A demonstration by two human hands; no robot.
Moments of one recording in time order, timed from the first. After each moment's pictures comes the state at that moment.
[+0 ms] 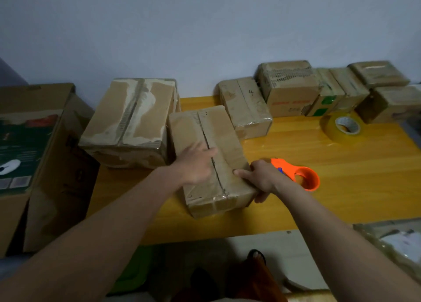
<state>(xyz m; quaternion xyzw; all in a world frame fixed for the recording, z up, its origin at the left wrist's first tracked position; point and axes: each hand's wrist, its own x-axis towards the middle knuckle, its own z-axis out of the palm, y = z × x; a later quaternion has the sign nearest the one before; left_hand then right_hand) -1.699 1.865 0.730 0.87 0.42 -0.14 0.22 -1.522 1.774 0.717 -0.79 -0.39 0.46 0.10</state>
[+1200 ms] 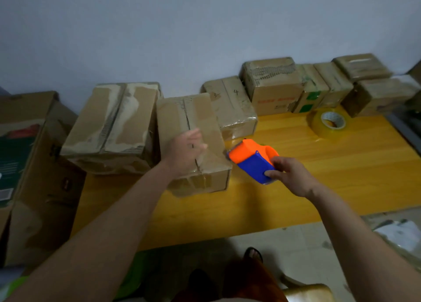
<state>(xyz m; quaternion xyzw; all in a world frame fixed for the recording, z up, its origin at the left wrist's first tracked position) -1.666 1.866 0.739 0.75 0.48 0.17 0.43 -1.428 1.719 0.706 -0.75 -0.50 0.36 0.23</state>
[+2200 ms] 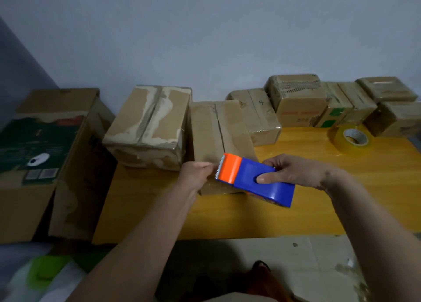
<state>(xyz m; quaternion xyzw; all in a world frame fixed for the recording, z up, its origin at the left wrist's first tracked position) -1.722 1.824 0.723 0.47 0.61 0.25 0.59 -1.499 1.744 0.784 -0.58 -0.53 0.60 0.17</state>
